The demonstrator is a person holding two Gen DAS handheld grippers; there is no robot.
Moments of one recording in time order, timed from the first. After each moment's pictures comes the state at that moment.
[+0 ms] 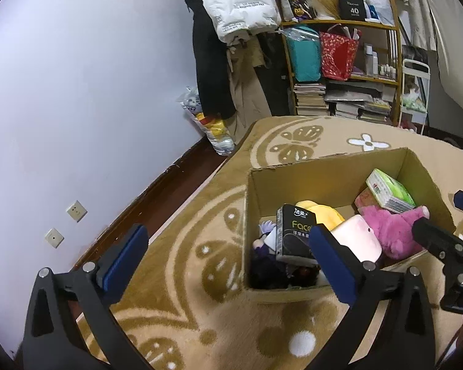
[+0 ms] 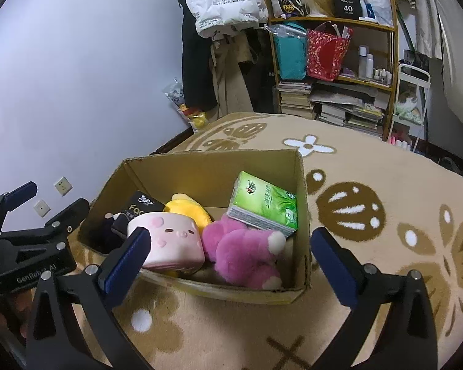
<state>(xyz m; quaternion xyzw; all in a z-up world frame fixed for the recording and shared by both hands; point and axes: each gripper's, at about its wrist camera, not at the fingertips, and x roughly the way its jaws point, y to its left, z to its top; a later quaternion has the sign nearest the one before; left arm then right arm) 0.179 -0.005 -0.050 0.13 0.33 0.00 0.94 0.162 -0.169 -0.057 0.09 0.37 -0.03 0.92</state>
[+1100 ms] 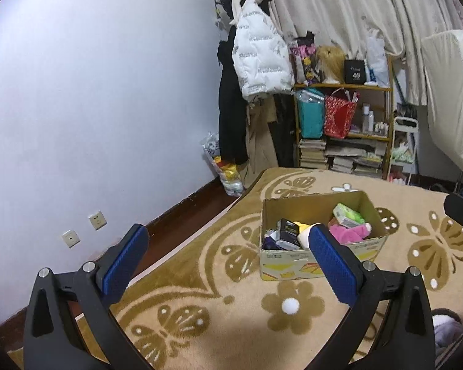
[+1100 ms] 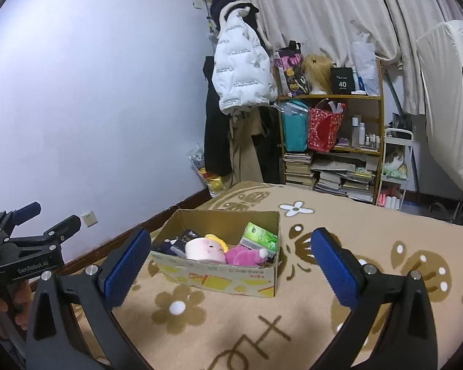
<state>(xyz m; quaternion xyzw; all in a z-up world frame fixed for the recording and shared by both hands) 0.013 0.034 0.047 0.08 0.22 0.00 0.97 0.009 -0.154 0.059 0.07 0.22 -0.01 0.97</state>
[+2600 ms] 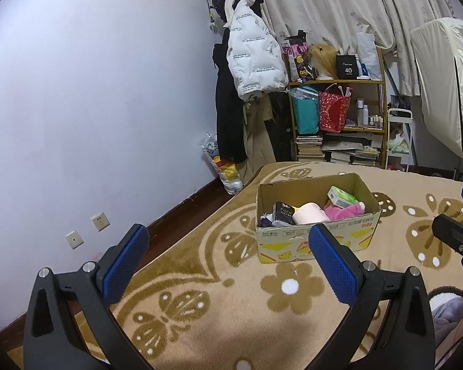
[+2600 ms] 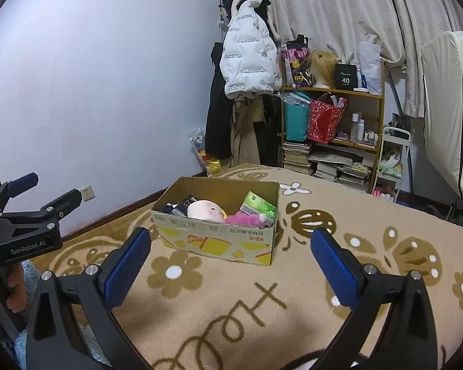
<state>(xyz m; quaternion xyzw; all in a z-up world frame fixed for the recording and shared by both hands) -0.022 0.029 0.021 0.10 0.21 0.00 0.97 -0.029 -0.135 0.027 0.03 0.25 -0.01 0.97</state>
